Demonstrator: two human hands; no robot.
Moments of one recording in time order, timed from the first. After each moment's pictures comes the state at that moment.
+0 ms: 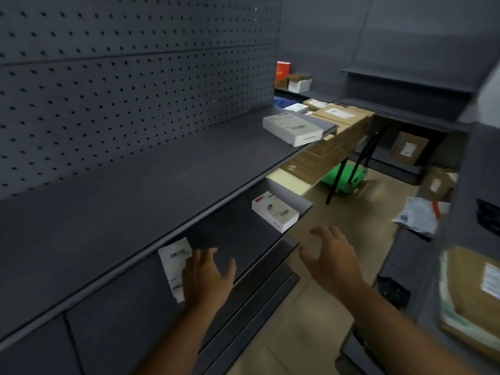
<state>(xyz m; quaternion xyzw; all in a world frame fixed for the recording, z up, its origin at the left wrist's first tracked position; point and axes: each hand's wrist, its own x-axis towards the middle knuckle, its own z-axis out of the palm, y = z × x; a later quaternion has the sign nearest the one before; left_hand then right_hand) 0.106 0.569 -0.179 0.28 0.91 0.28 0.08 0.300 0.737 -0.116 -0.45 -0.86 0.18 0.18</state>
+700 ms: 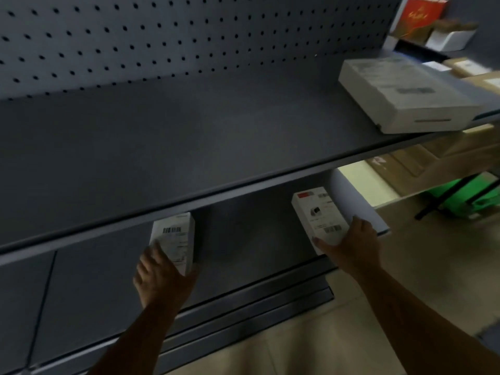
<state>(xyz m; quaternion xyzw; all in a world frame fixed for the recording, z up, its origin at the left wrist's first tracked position) 0.050 0.619 -0.313 -0.05 0.98 0.17 0.02 0.152 0.996 -0.299 -0.39 -0.89 0.21 0.06</state>
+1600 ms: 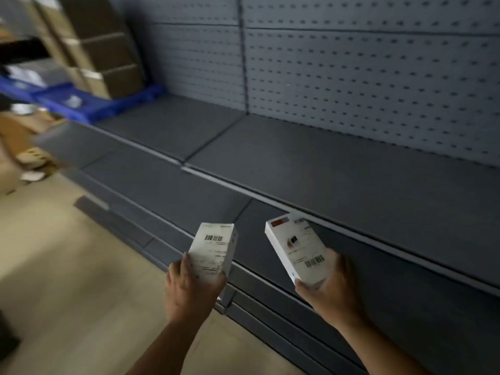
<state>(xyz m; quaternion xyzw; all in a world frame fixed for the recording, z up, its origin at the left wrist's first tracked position) 0.249 0.475 -0.185 -0.41 0.86 0.26 -0.15 0.119 0.736 -0.186 0.12 -0.93 0.34 0.00</state>
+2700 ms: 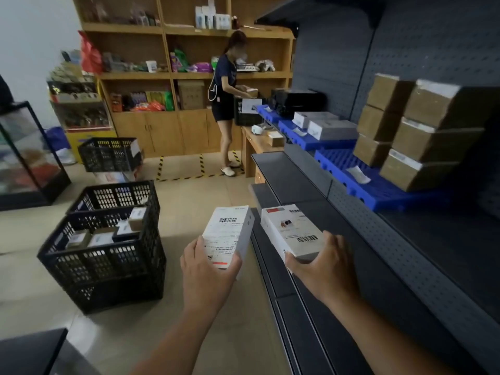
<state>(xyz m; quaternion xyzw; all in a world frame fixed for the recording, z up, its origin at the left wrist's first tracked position) 0.394 0.025 -0.092 -0.62 0.64 0.19 -0.42 0.177 0.099 -0.055 0.48 -0.81 0.33 0.00</state>
